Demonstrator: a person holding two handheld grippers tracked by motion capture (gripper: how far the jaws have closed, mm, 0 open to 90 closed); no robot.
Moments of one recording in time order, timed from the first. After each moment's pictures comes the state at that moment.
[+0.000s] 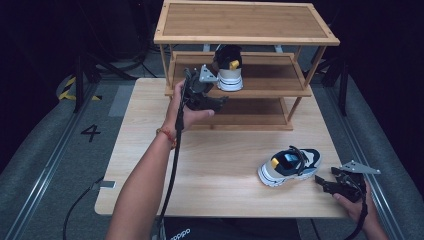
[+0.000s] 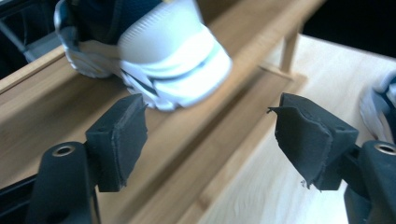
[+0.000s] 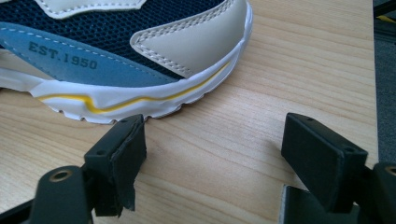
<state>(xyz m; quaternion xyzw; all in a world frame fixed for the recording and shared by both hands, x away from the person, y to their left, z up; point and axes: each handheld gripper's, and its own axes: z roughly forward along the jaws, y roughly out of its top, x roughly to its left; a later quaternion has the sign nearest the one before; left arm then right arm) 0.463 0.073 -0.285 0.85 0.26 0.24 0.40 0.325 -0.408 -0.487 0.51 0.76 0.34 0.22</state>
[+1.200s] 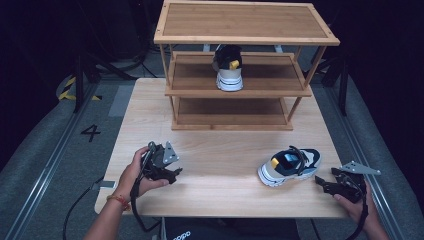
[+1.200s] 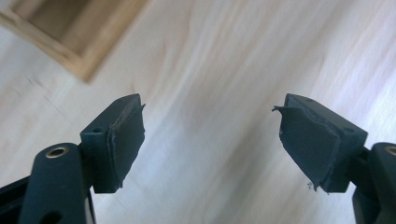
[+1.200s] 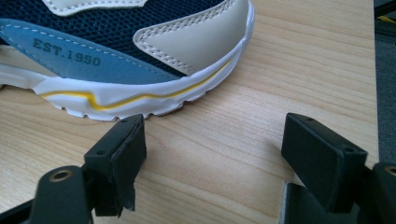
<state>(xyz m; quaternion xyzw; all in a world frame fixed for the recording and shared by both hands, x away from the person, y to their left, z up) 0.356 0.177 -0.427 0.92 0.25 0.22 0.23 0.324 -0.408 -0.487 0.51 0.76 0.34 0.22</state>
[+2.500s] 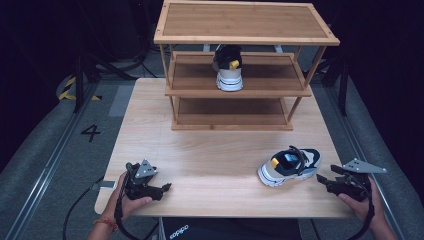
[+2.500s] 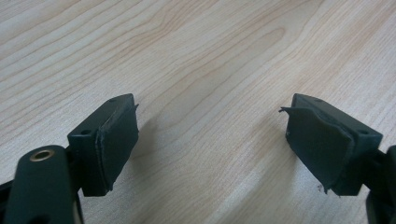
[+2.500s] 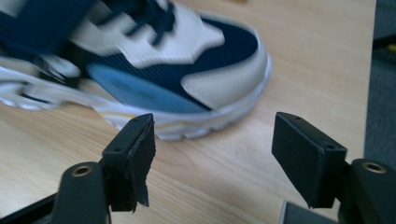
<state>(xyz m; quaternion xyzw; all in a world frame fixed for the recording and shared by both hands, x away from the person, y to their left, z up) 0.326 0.229 -0.482 0.86 0.36 0.14 0.34 0.315 -0.399 -0.451 0.46 0.78 0.36 0.24</state>
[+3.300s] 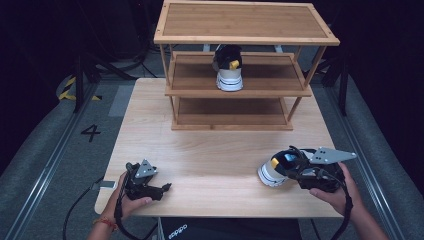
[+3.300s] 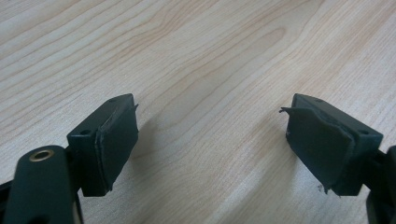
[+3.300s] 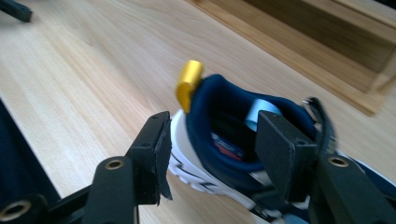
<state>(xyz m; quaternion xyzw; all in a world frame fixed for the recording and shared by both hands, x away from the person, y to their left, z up) 0.326 0.229 -0.482 0.86 0.36 0.14 0.34 0.313 -0.288 -0.379 0.33 0.85 0.38 0.18</state>
